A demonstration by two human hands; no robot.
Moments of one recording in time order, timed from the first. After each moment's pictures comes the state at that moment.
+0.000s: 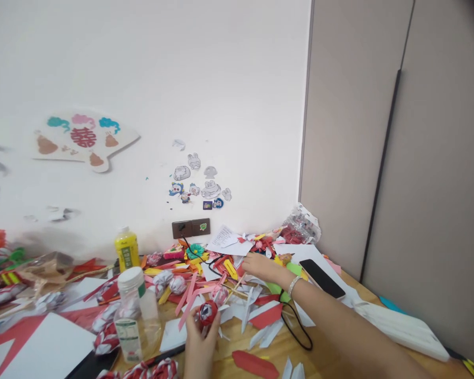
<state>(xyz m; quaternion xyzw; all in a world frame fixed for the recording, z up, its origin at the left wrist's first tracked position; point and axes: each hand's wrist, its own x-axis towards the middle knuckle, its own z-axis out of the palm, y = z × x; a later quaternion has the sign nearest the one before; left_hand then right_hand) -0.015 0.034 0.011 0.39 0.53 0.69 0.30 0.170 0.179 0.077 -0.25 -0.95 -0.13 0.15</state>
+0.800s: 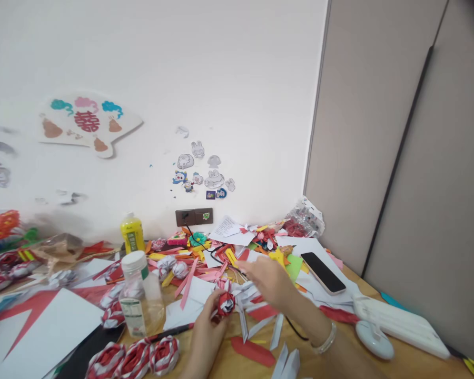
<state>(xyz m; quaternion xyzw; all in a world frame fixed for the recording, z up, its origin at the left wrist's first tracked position) -0.010 0.030 0.005 0.53 0.51 0.59 0.32 0.174 0.055 0.110 -0.29 -0.86 0.07 0.41</state>
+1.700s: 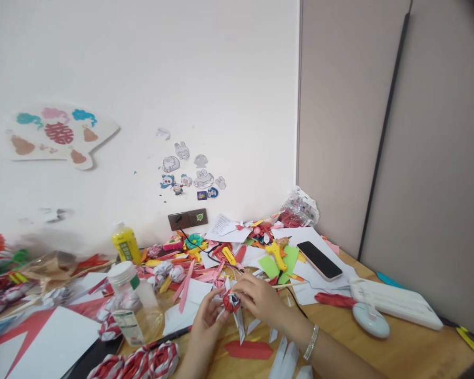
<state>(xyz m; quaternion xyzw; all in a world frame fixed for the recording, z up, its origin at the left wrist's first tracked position) -0.017 0.033 0.000 0.48 0.40 0.61 0.50 0.157 0.056 0.050 -0.28 -0.85 0.13 0.42</state>
